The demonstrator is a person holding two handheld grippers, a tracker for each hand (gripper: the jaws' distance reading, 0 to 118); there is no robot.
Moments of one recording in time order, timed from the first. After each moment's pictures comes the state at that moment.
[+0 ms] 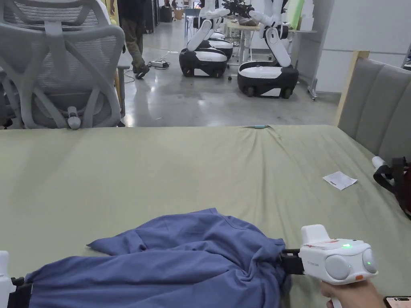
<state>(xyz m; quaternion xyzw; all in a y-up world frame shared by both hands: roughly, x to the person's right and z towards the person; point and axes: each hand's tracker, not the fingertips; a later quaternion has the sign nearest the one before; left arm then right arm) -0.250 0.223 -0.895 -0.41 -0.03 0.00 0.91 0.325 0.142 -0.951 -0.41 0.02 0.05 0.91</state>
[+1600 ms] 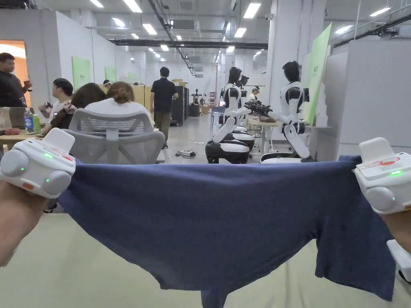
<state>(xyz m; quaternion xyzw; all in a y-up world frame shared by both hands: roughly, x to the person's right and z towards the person) -0.235 0.516 -0.975 -0.09 0.17 -0.28 0.94 0.309 0.510 -0.925 -0.05 -0.20 0.22 0.95</state>
